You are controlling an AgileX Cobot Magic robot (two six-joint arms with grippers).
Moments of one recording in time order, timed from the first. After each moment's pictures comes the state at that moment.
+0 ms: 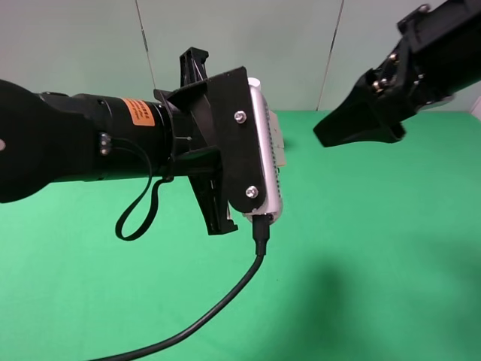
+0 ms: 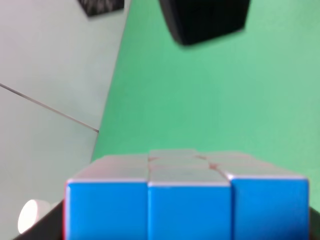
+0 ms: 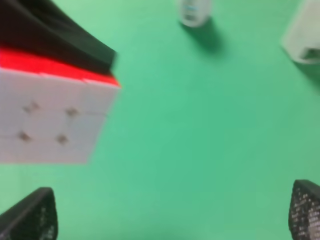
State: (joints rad) left arm -1.00 1.42 -0.74 -0.39 -0.29 1.18; right arm 0.41 1.17 -1.04 0.44 0.90 -0.61
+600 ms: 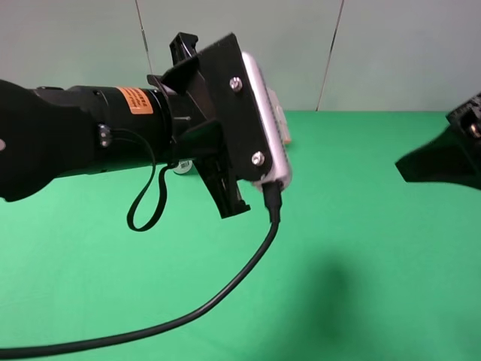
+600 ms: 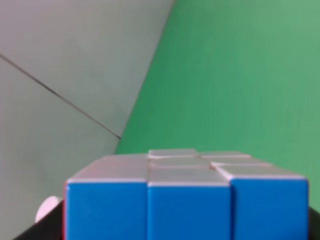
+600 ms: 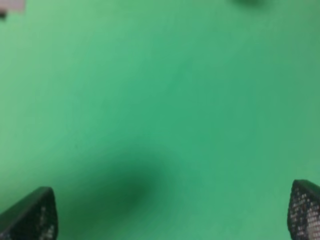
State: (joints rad) left arm -1.00 1.42 -0.74 -0.39 -0.39 1.05; right arm 0.41 0.88 -0.89 0.14 1.00 -0.29
